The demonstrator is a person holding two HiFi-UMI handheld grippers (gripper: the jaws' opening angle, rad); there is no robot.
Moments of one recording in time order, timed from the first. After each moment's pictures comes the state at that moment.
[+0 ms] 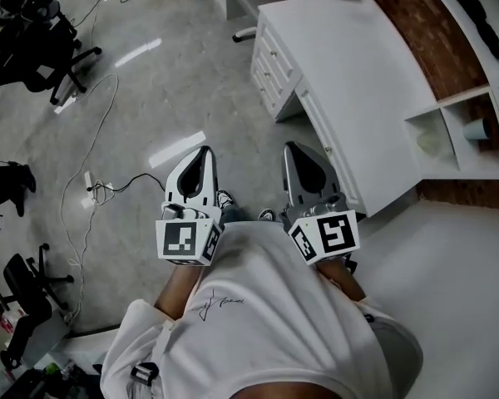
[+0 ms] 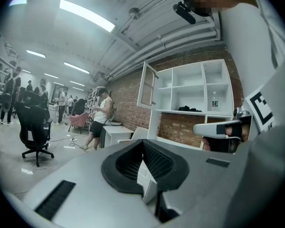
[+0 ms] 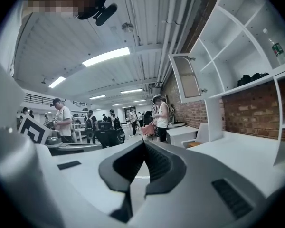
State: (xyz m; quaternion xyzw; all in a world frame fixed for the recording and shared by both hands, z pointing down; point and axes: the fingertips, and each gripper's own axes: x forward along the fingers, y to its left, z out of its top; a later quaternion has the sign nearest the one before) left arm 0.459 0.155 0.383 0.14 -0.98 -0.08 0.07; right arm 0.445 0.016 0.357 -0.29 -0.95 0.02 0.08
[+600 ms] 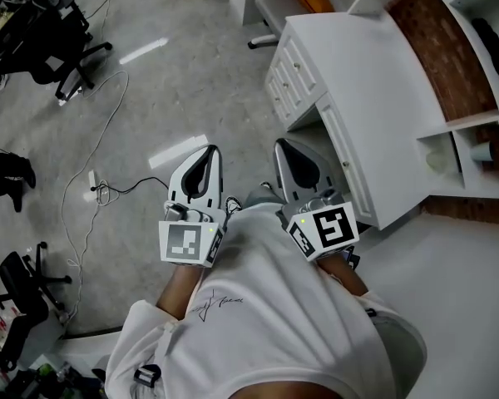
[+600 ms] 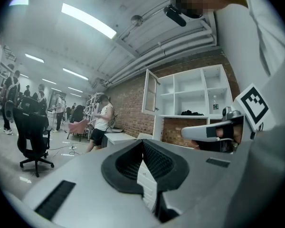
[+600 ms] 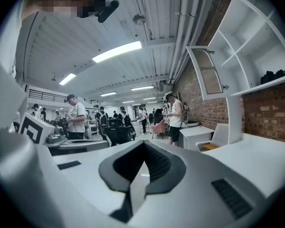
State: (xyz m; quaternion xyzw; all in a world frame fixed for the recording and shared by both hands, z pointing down) left arm 0.443 0.242 0.371 0.15 -0.99 -0.07 0.03; right arm 0.423 0.137 0.356 -0.36 -0.93 0.00 0.09
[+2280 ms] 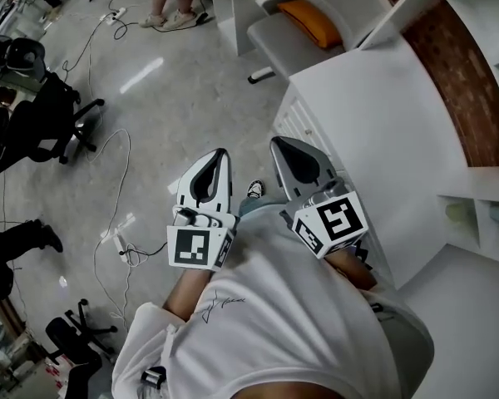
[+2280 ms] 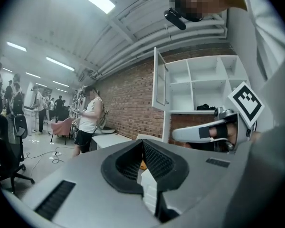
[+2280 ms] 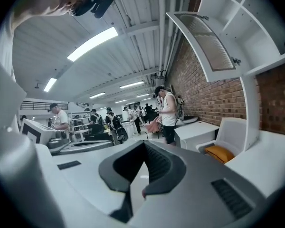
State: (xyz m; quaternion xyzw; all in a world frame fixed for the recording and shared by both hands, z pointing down) left arm 0.085 0.258 0.371 0.21 -0.97 -0.05 0.05; right arm 0.069 0.174 0.366 -0.34 -0.93 0.05 0.12
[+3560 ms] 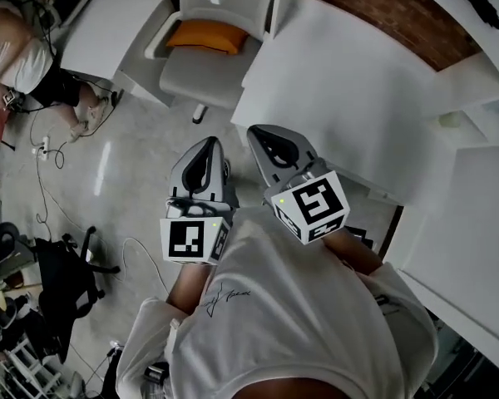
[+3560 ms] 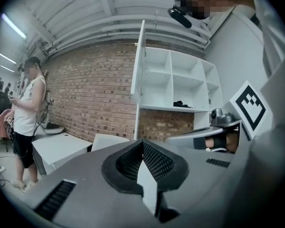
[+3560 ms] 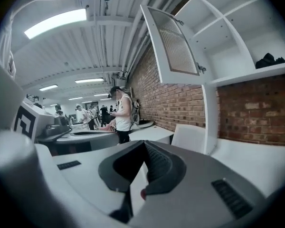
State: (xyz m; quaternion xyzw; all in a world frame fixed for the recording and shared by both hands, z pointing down) left arm -0.134 0.136 0.360 0.49 -0.87 -0.02 0.07; right arm -0.111 0.079 0.372 -0.07 -0.99 0.04 0.13
